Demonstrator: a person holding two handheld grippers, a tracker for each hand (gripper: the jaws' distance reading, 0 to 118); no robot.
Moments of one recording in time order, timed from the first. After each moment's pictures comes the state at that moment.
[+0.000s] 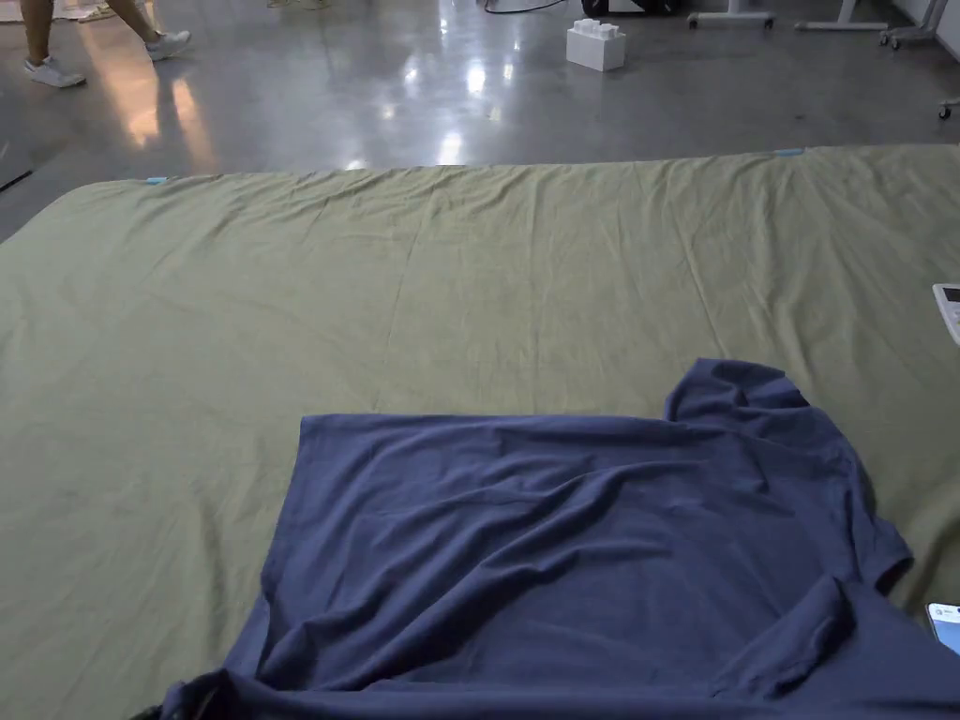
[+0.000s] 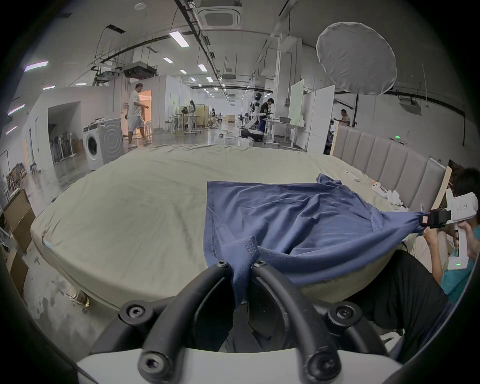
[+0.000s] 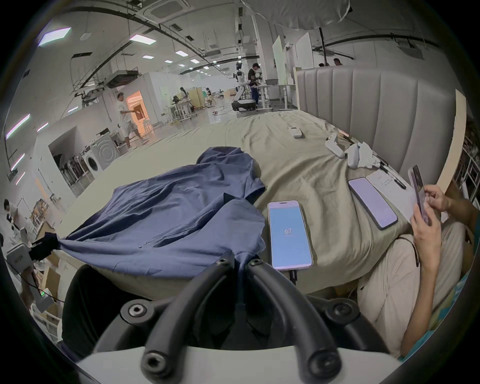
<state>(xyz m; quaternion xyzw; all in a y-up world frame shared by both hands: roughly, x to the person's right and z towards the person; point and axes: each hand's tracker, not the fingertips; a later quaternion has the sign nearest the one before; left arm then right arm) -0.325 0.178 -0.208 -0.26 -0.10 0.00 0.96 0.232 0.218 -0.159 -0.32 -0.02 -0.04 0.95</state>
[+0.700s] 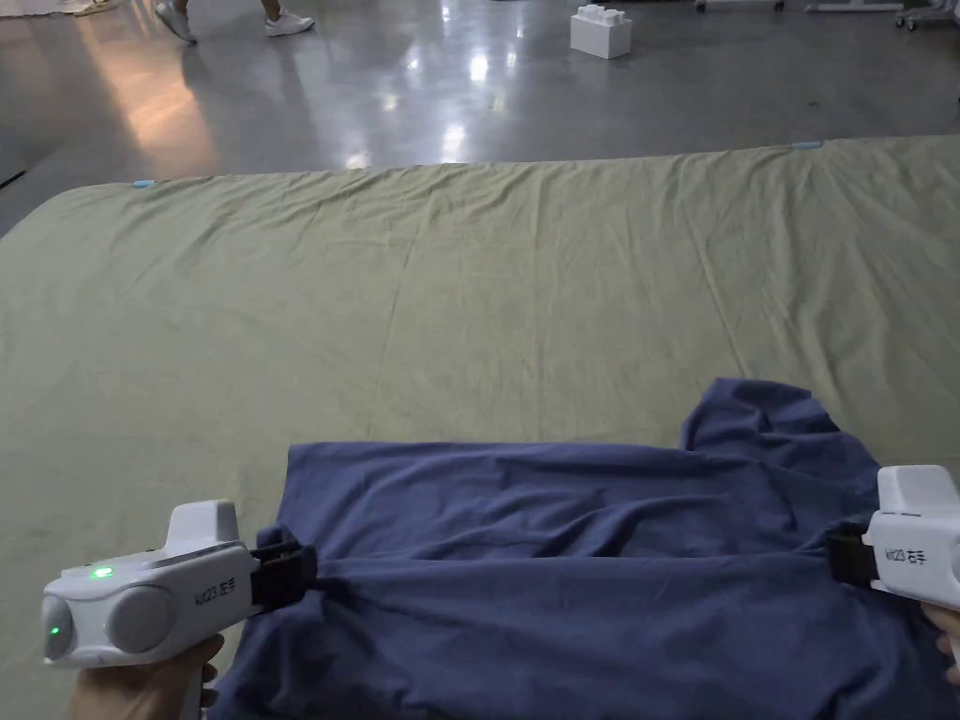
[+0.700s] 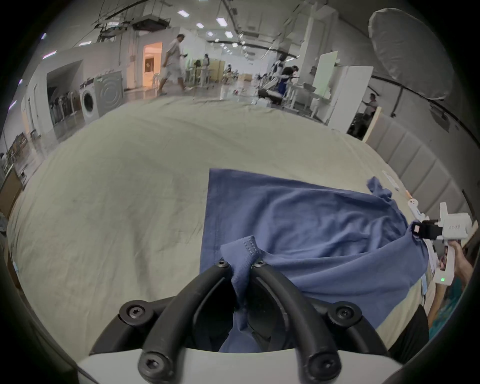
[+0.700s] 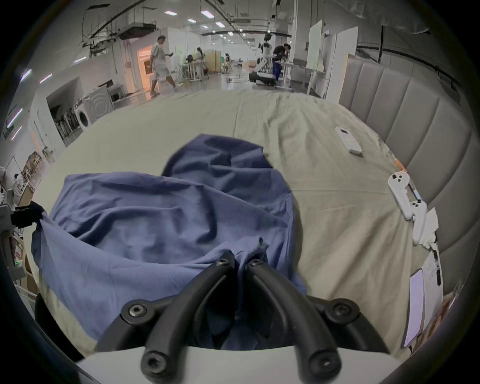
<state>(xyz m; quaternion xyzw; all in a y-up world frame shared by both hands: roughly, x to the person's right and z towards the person) -0.313 0.124 -0.457 -0.42 -0.04 0.05 0.90 0.247 0.129 -0.433 -0.45 -0.01 0.01 0.89</state>
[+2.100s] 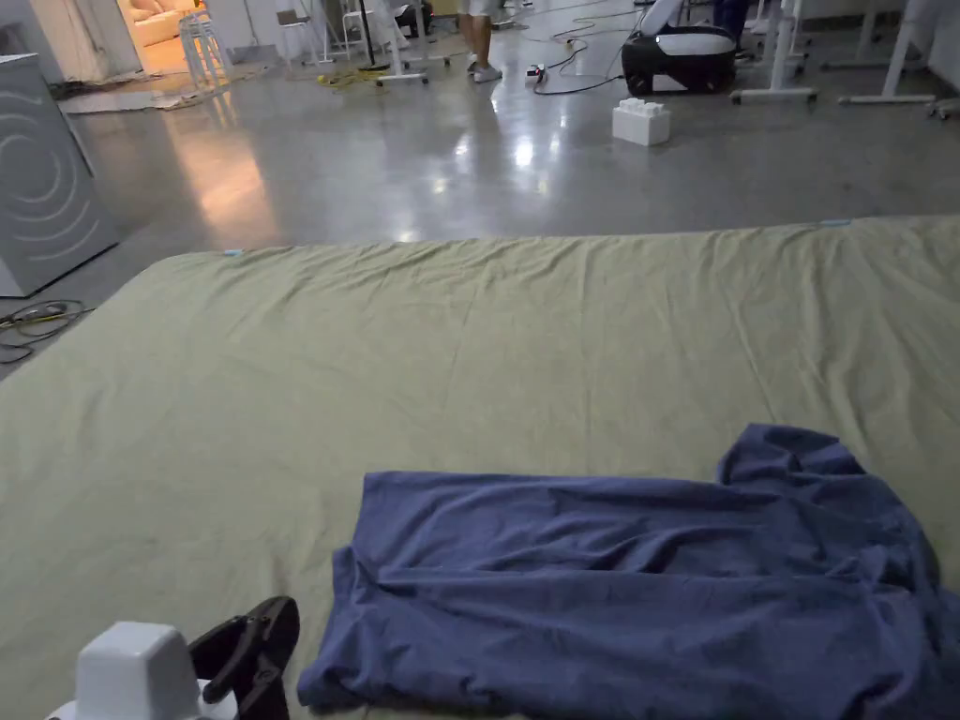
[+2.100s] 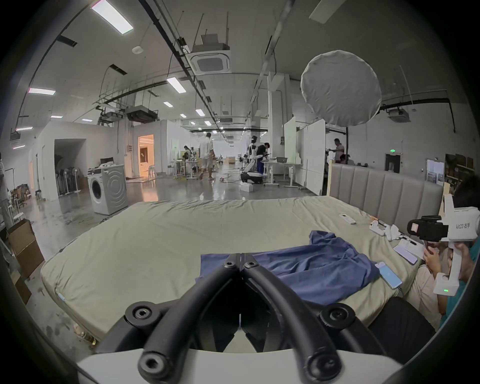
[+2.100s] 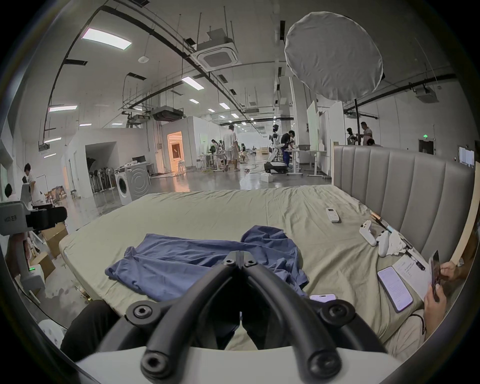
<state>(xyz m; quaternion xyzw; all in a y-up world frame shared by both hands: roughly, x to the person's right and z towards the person) -0.302 0.254 -0.223 -0.21 -0.07 0.04 0.97 0.181 0.256 -0.160 -0.15 0.04 -0.01 0.99</state>
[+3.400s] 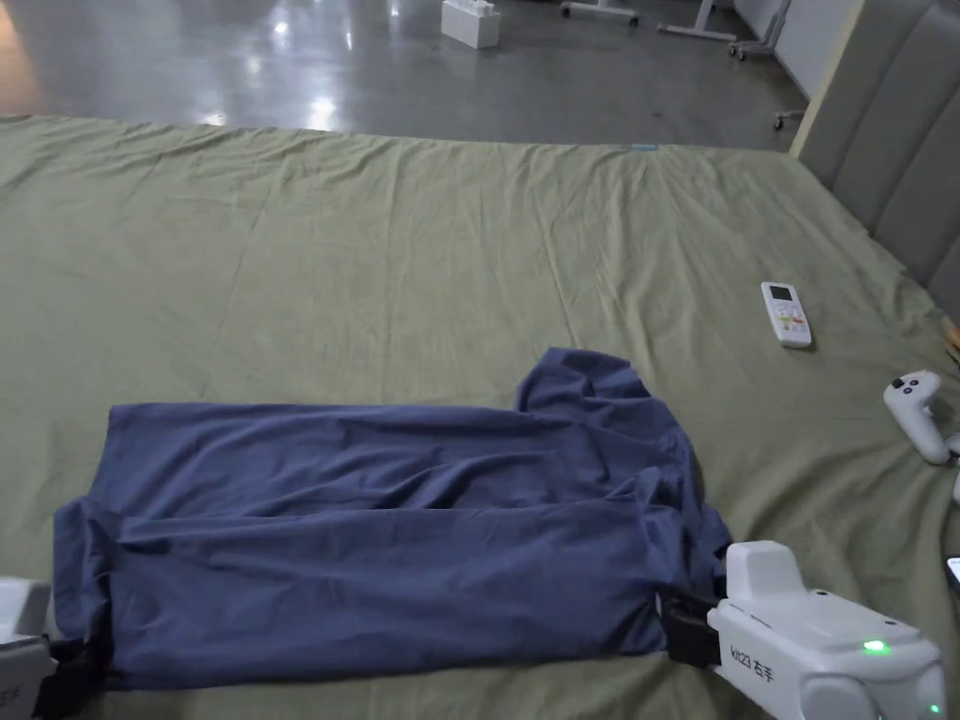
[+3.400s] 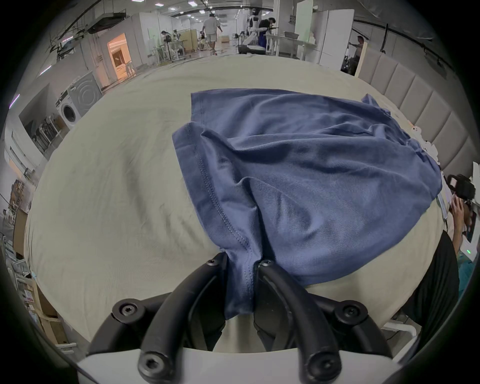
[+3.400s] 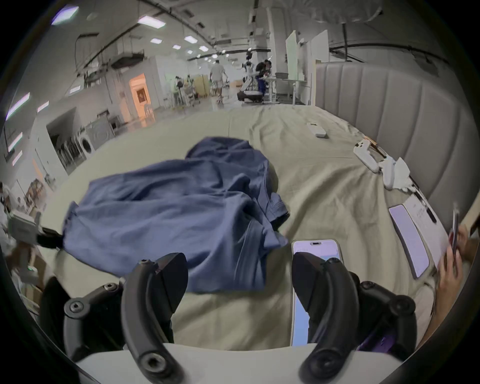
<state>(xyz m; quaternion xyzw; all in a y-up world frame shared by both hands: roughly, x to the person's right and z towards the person) -0.292 0.113 -0.368 -0.50 -0.09 -0.06 0.86 0.242 0.117 -0.310 -0.40 0.00 0.03 0.91</state>
